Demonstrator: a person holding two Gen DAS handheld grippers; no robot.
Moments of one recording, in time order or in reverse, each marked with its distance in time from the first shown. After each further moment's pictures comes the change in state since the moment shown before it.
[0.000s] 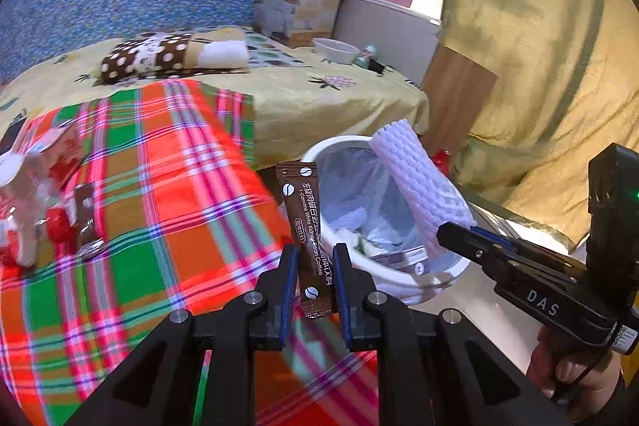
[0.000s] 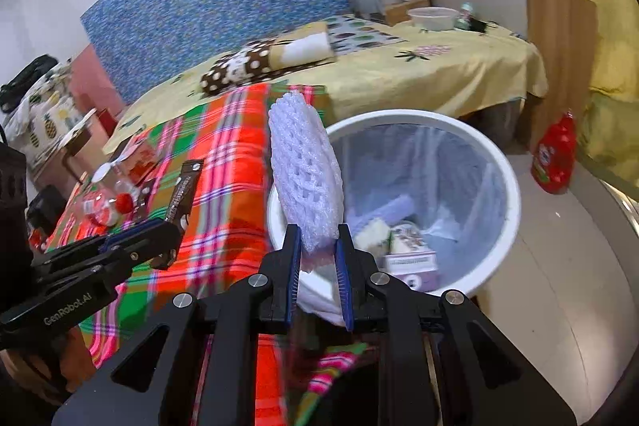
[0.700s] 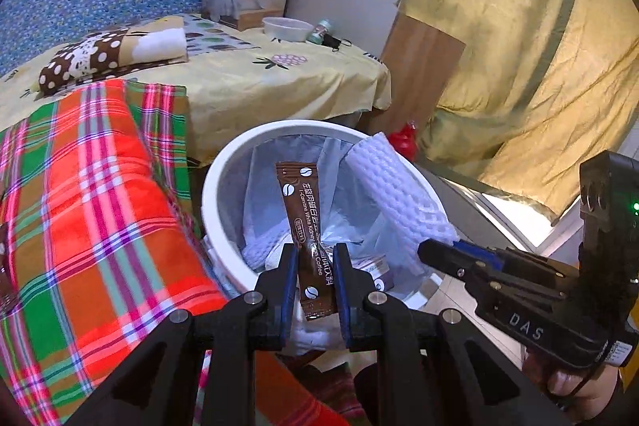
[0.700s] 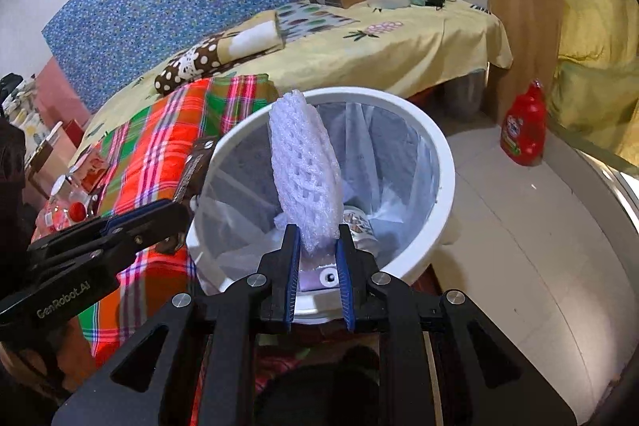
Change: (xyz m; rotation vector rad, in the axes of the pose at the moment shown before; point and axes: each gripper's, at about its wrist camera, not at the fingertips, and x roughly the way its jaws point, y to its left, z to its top) left arm 0.072 -0.052 0.018 0.090 0.080 -0.106; right arm 0.010 -0.047 -0.003 0.075 0.057 -0.081
